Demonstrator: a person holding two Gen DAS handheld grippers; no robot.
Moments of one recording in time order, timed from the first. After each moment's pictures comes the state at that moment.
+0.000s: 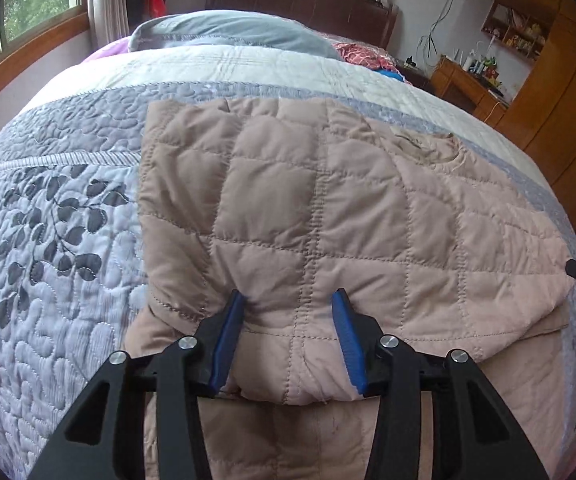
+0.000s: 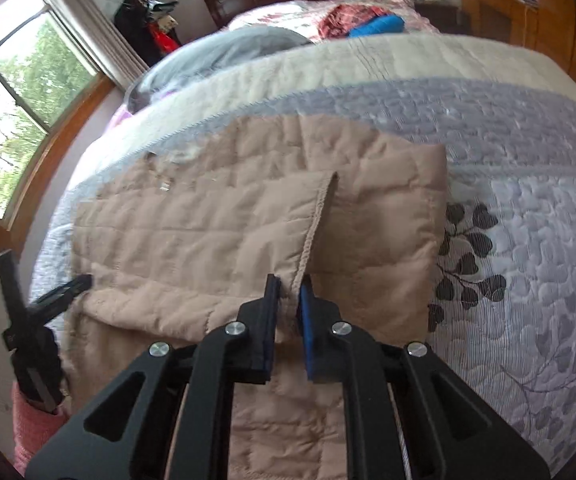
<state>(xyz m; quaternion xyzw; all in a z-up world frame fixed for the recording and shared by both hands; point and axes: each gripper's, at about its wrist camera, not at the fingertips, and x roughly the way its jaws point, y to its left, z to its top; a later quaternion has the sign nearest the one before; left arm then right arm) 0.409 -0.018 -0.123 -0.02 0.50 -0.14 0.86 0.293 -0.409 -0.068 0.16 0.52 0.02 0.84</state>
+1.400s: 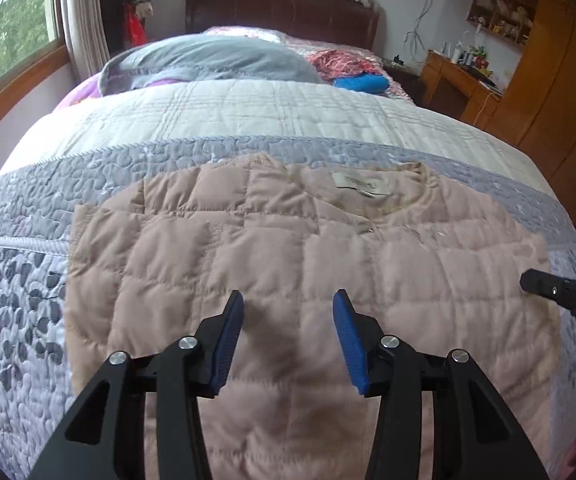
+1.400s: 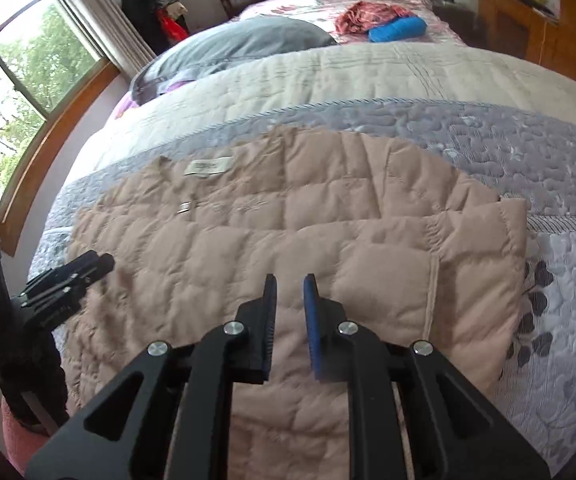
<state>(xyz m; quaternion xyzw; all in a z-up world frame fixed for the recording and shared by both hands) 0.456 -0.099 -0.087 0.01 0.49 -0.14 0.86 0.356 -0.357 -0.063 0.14 0.52 0.03 0.84</state>
